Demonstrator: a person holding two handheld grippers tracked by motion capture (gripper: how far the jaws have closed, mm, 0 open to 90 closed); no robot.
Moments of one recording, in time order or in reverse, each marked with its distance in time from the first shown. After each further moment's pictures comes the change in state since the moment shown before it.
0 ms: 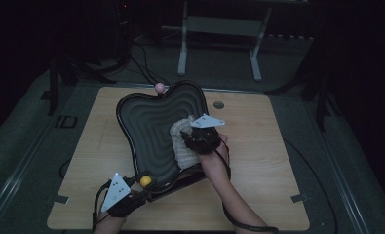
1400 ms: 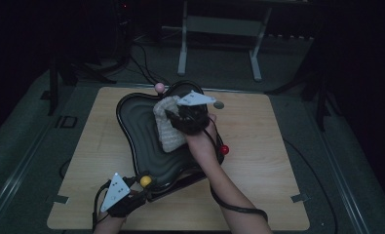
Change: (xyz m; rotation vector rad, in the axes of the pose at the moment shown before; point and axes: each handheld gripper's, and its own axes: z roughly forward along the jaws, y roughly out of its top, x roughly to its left) left arm 0.001 -0.001 0.000 -0.008 -0.009 -0.003; right arm 0.014 0.076 0.001 -0.118 0.053 -0.024
